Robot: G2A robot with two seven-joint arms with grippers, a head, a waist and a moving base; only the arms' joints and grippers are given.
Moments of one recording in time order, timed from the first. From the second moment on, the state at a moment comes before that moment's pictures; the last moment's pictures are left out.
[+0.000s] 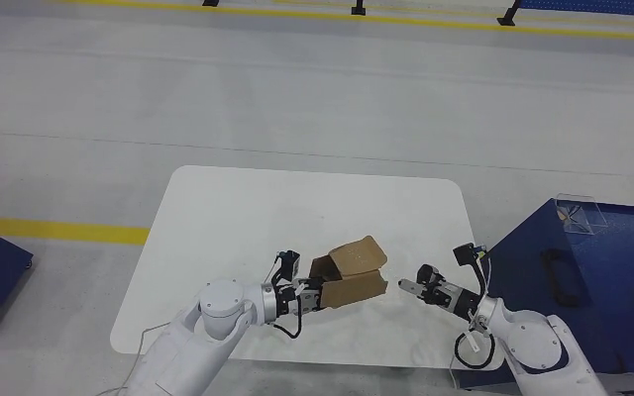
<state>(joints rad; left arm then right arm) 1.04 -1.24 -0.93 -1.46 -0.52 0.28 -0.78 -1.50 -0.98 1.55 -1.65 -0.22 -0.50 0.71</state>
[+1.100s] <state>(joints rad) 1.02 -1.25 -0.91 -1.46 -0.50 0.30 -0.78 -1.43 -1.00 1.43 -1.65 -0.35 -0.40 0.50</state>
